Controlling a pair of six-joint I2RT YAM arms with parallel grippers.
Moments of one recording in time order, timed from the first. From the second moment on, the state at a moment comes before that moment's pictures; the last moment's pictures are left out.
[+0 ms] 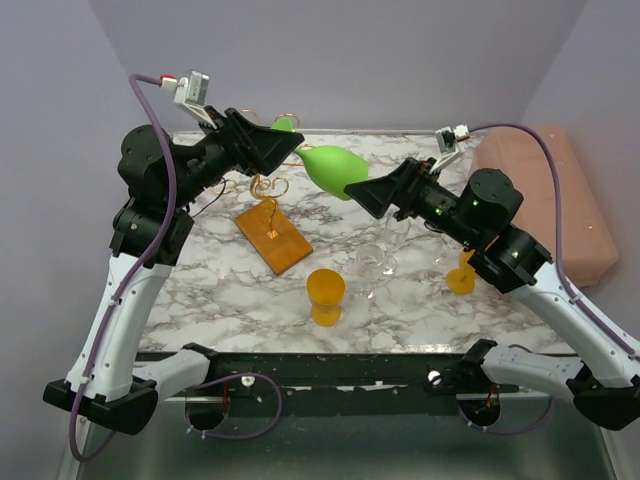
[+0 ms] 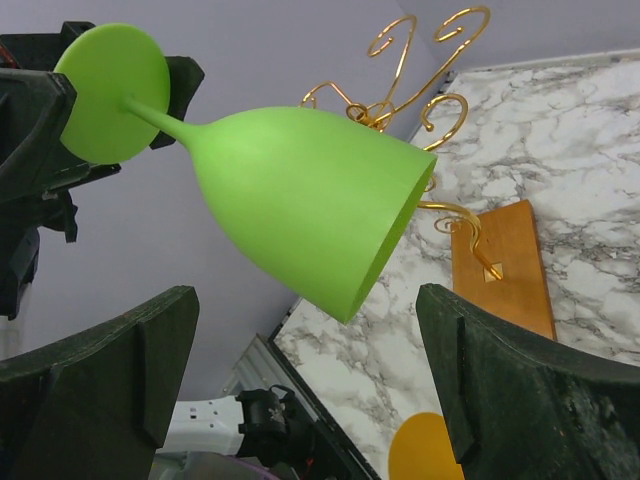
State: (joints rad) left arm -0.35 1.11 1.53 -0.24 0.47 -0.68; right arm 0.75 1.04 1.25 -0.17 -0.09 0.68
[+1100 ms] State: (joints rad) left arm -0.32 1.04 1.47 -0.18 0.52 -0.85; right arm 0.75 0.98 1.03 0.32 -0.30 0.87
